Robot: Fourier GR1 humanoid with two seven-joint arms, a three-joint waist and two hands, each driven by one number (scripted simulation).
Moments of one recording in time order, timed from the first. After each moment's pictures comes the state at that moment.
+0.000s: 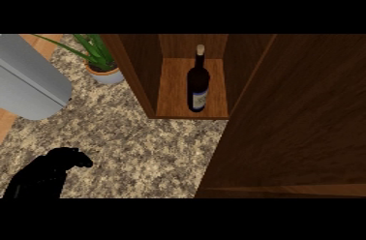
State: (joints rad) left arm 0.06 0.91 -0.70 -1.85 1.10 0.20 -0.82; right arm -0.04 -0.02 0.54 -2.41 -0.22 0.26 0.65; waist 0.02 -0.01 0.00
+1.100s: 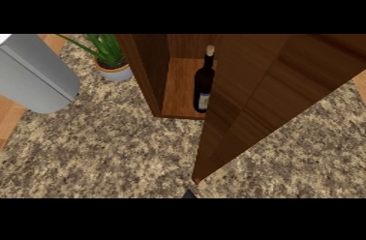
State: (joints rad) left arm 0.38 1.16 -0.38 -1.74 1.26 -0.18 -0.93; right arm -0.44 -0.17 0.87 -2.34 0.01 -0.37 0.66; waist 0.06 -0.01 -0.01
